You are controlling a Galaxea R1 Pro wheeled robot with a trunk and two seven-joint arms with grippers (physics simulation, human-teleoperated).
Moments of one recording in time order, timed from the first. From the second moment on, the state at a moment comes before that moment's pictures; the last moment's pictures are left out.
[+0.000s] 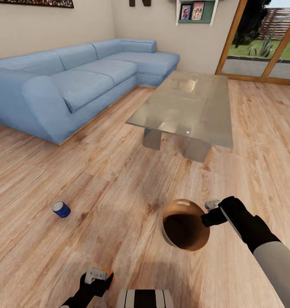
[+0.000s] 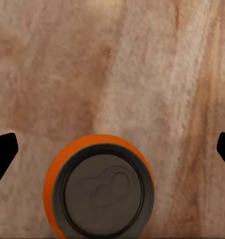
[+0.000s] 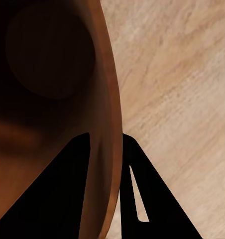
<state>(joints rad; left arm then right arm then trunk) -0.21 0.04 -0.10 -0.70 0.07 -0.16 -0.21 -0.78 -0.29 0.27 -0.93 0.07 1.04 0.50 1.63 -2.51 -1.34</state>
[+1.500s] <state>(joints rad) -0.21 0.04 -0.10 -0.71 0.07 -0.16 -0.21 -0.77 -0.28 0.27 -0.93 0.07 1.04 0.50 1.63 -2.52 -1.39</state>
